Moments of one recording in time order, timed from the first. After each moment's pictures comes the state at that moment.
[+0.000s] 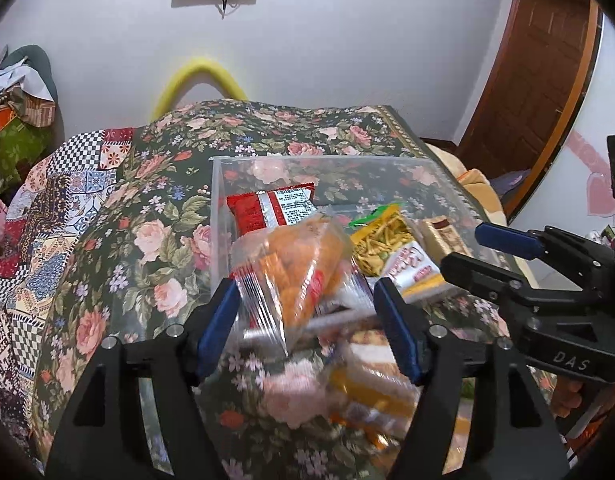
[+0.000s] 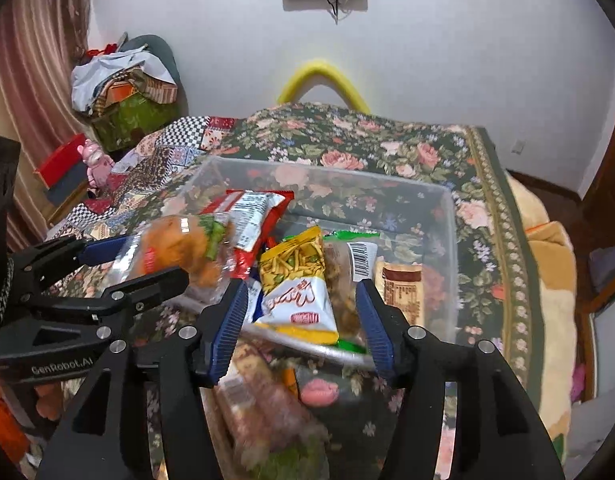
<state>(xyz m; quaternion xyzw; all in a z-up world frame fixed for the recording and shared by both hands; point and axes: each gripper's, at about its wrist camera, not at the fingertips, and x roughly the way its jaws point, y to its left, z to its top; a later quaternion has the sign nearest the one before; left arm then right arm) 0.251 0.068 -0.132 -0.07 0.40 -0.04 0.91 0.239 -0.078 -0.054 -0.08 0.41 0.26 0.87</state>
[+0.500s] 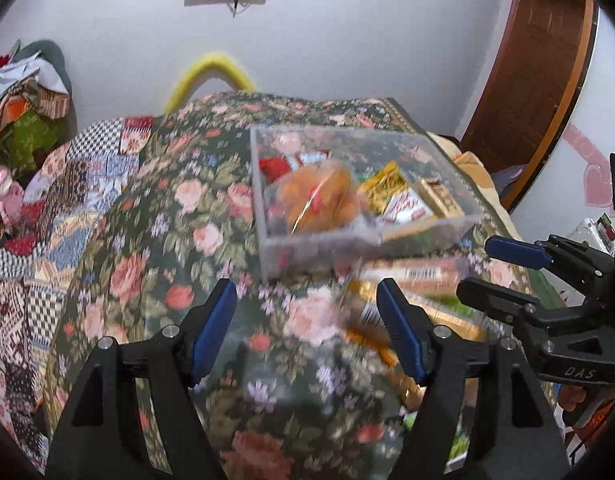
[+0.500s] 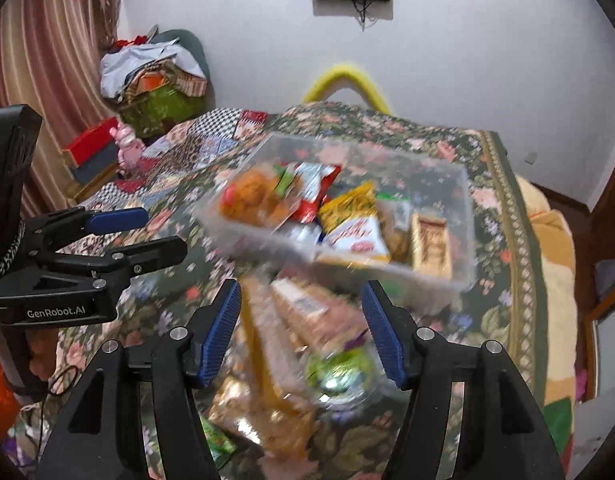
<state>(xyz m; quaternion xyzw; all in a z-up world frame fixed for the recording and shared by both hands) 0.180 0.088 -0.135 -0.07 0.41 -0.03 0.91 0.185 -0.071 -0.066 -0.08 0.42 0.30 0.86</state>
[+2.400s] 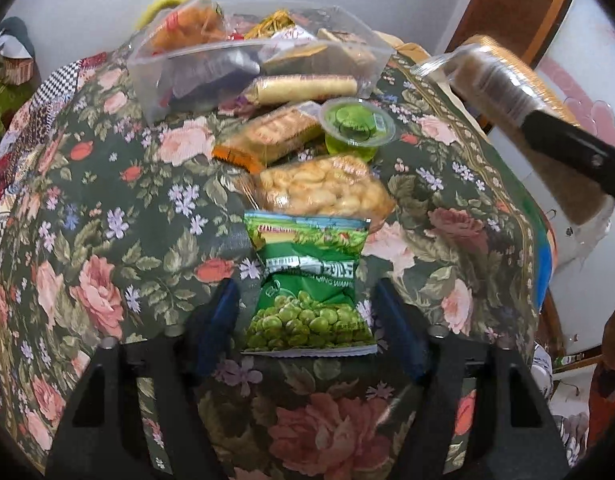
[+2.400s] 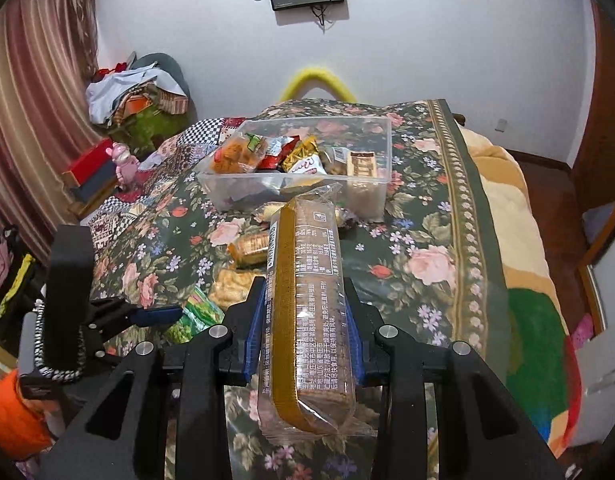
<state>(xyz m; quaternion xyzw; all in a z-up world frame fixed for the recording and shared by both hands) 0.106 -0.024 -0.198 -0.06 0.51 -0.08 0.85 0.106 -0.163 -0.049 -0.02 0.41 0.25 0.88</state>
